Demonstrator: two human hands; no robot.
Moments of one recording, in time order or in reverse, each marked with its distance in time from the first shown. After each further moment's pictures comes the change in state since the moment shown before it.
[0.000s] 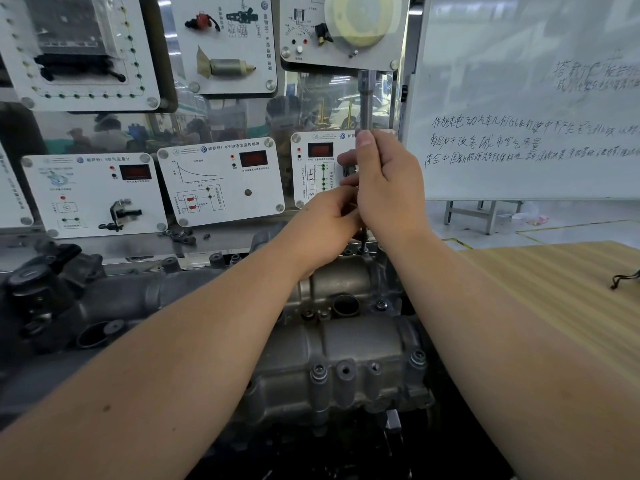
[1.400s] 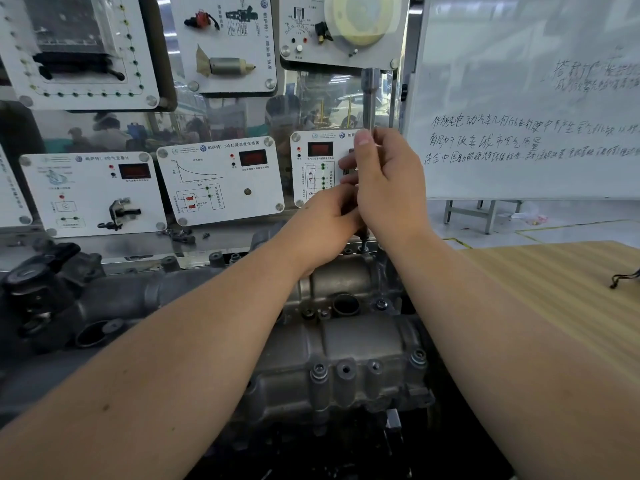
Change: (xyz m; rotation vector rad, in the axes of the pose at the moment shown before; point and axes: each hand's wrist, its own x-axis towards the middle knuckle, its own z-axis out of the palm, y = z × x) left_hand 0.001 -0.001 0.001 -0.017 -0.001 0.027; right_hand -0.001 -0.002 0.000 0.033 0.008 0.007
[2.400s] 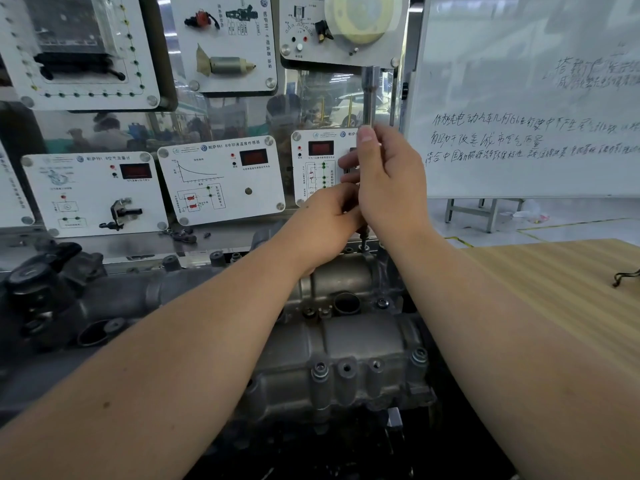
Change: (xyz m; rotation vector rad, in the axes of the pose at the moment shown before) left_hand 0.001 -0.005 -0.001 -0.005 0.019 0.025; right_hand 0.000 0.000 0.000 0.008 0.000 -0.008
